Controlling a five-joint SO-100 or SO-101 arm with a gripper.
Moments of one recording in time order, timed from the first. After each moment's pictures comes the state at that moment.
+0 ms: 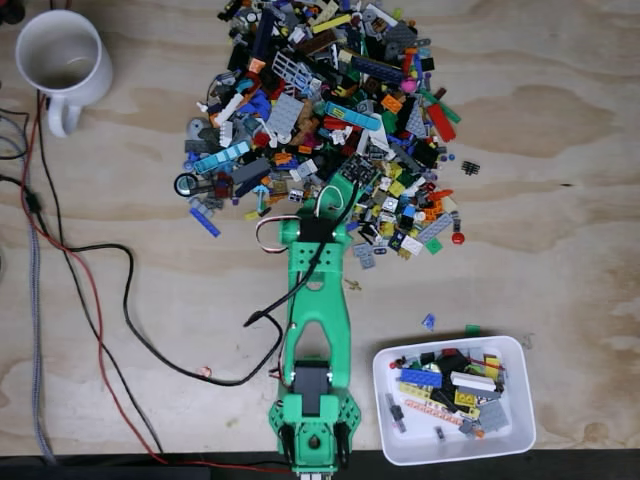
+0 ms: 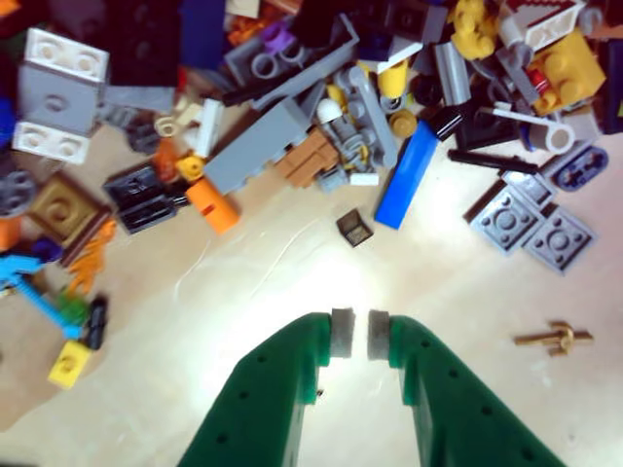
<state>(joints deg) 0.3 107.0 112.0 66.3 -44.6</state>
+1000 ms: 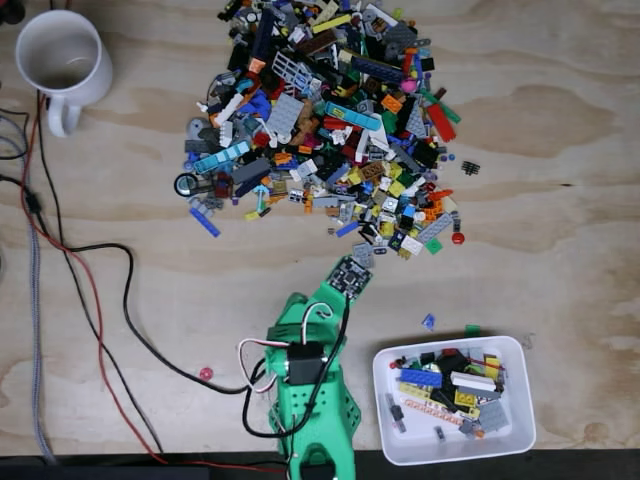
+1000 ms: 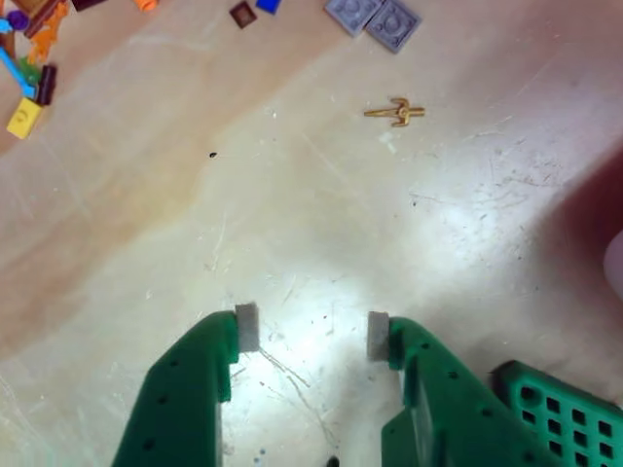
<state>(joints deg) -8.5 159.2 128.1 99.5 -47.0</state>
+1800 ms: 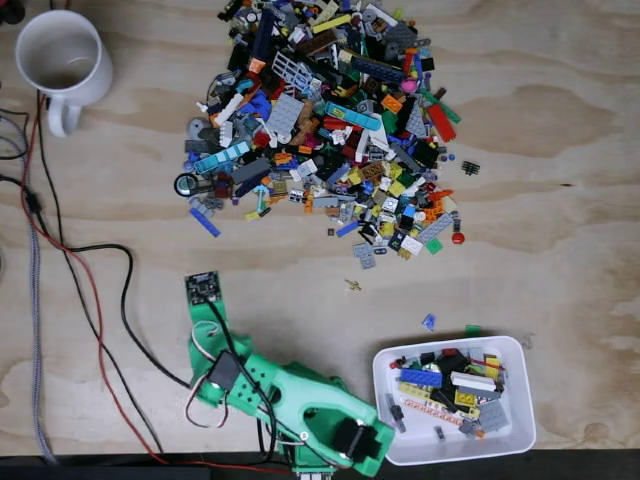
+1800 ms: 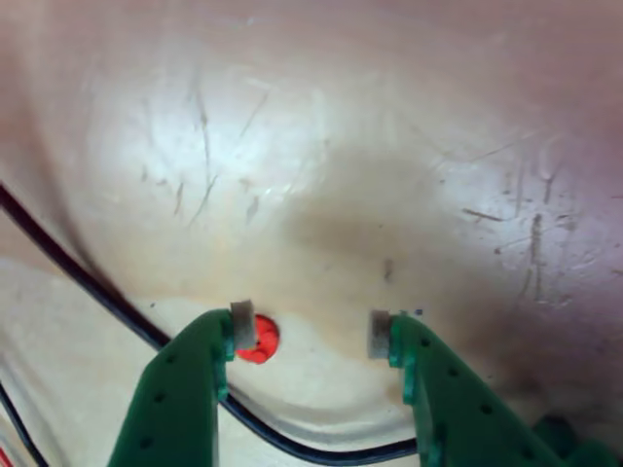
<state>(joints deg) -65.0 146.3 145.5 71.2 -30.5</state>
